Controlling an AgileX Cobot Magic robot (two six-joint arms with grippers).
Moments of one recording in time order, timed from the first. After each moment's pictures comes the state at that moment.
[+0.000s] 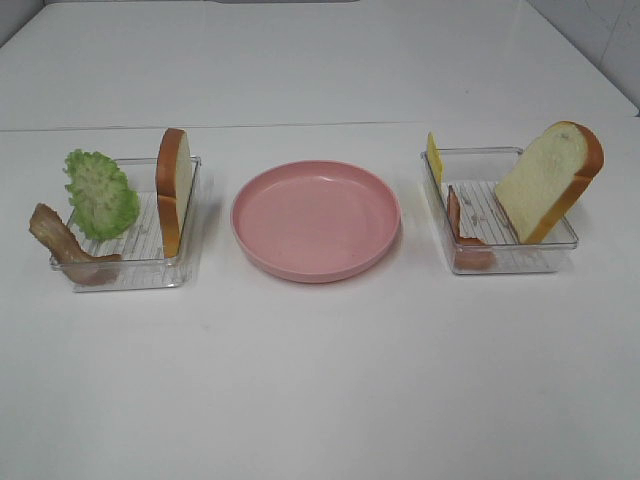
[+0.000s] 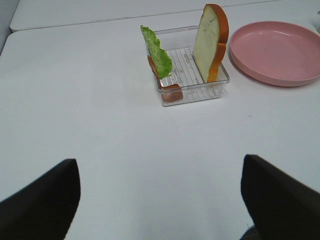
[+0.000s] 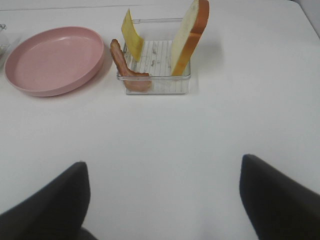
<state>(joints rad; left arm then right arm) -0.06 0.00 -0.50 -0.08 1.06 0.05 0.00 -0.01 -0.50 0.08 1.07 -0.08</state>
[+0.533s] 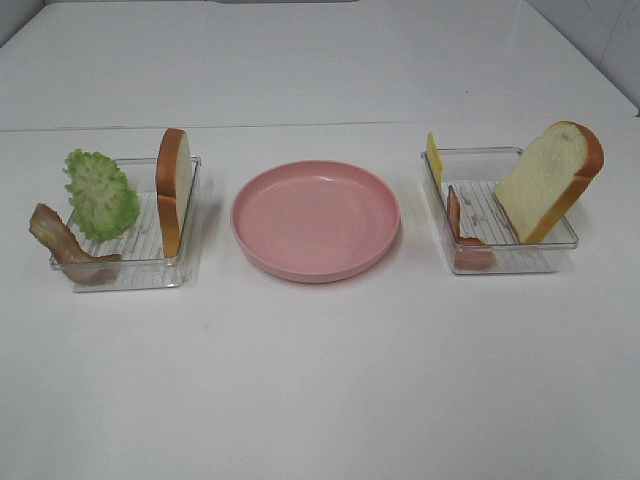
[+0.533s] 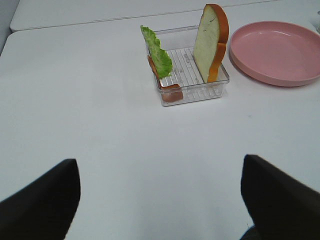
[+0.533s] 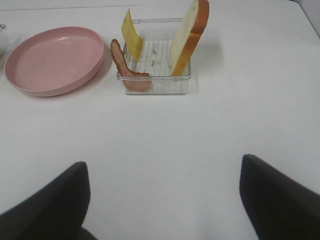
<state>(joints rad) -0.06 0.00 -0.50 -0.08 1.06 0.05 0.00 -0.01 -0.50 0.08 1.07 -0.08</state>
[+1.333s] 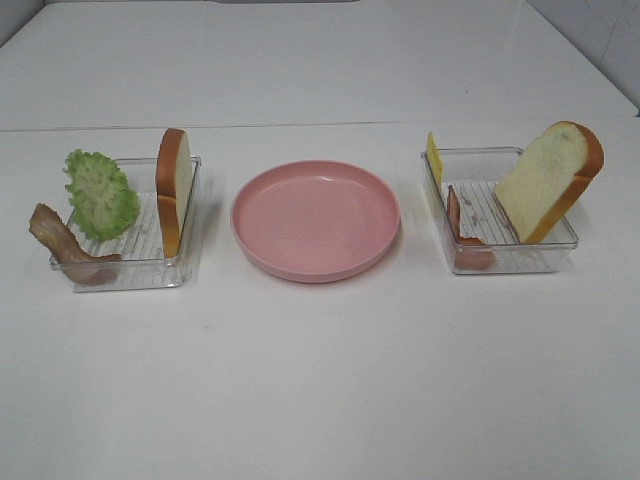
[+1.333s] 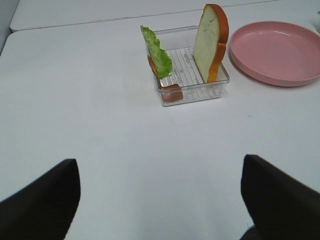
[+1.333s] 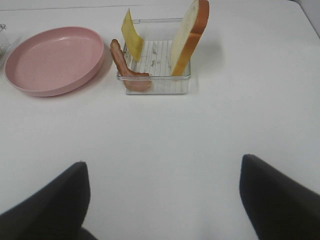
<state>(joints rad) -0.06 0.00 -0.50 -0.08 1.06 0.05 0.00 -0.01 -0.50 0.08 1.07 -0.08</state>
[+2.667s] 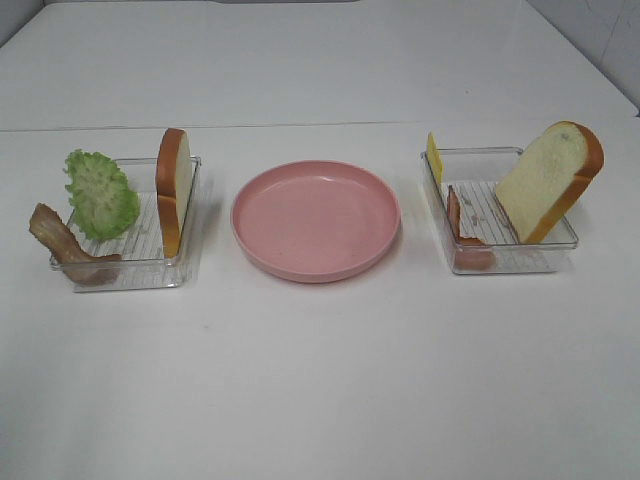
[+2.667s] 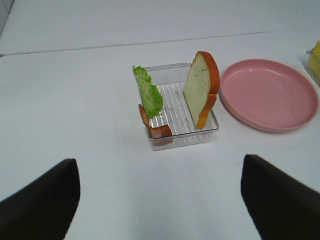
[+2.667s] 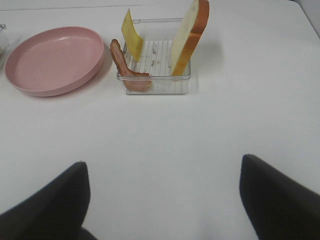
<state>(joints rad) -0.06 0.47 -0.71 -0.13 0.84 0.05 0.00 -0.01 -0.50 0.08 1.07 -0.08</state>
